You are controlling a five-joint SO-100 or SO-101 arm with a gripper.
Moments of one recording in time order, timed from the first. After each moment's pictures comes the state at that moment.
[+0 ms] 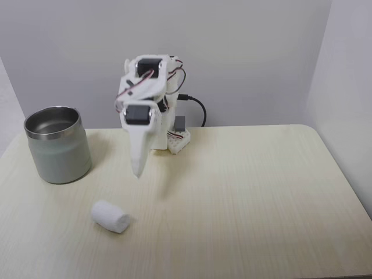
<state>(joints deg) 3.0 -4.5 13.2 52.2 2.6</state>
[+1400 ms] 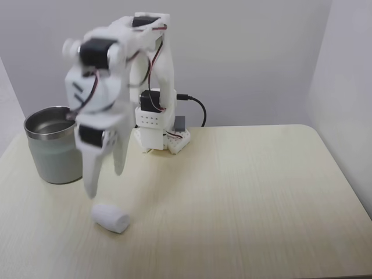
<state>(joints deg) 11.2 80.2 77.3 81.8 11.8</state>
